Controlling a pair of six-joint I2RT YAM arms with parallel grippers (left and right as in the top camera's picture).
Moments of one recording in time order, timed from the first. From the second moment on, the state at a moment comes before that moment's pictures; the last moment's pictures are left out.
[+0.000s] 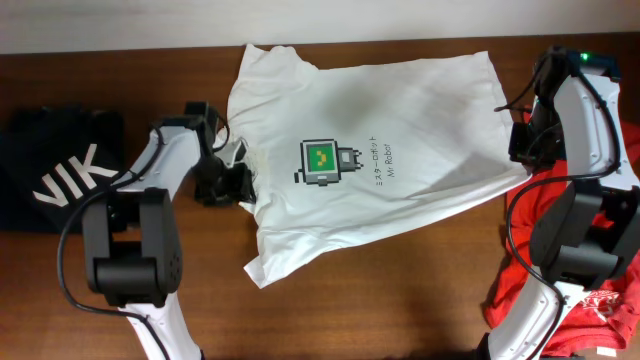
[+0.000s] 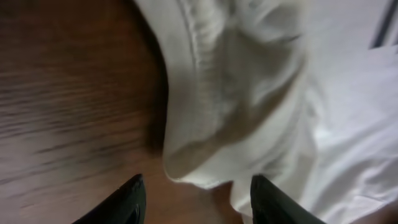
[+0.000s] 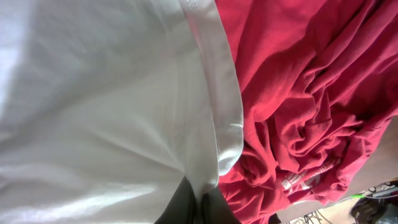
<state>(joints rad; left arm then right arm) -0.05 2.07 1.44 -1.02 0.30 -0.01 -0.24 2.10 1.93 -1.52 0.21 0.13</state>
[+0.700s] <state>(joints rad) 0.12 2.06 1.59 -0.89 0.20 -0.07 -0.24 2.10 1.93 -1.48 0.09 0.13</state>
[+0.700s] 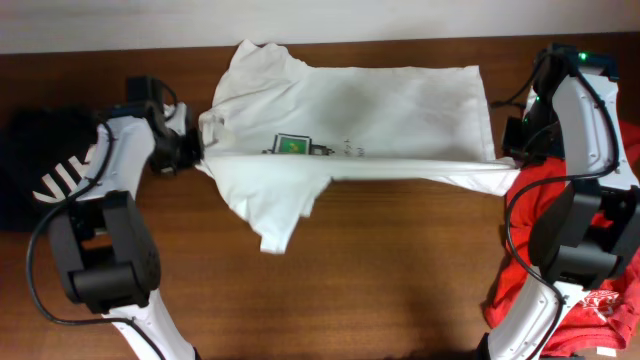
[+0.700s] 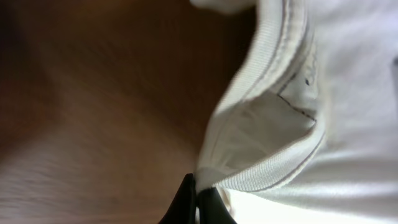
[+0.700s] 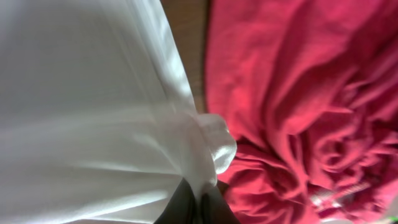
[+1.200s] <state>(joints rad) 0.12 2.06 1.64 -1.14 0.15 -0.10 -0.14 2.10 1.93 -1.42 0.07 0.13</state>
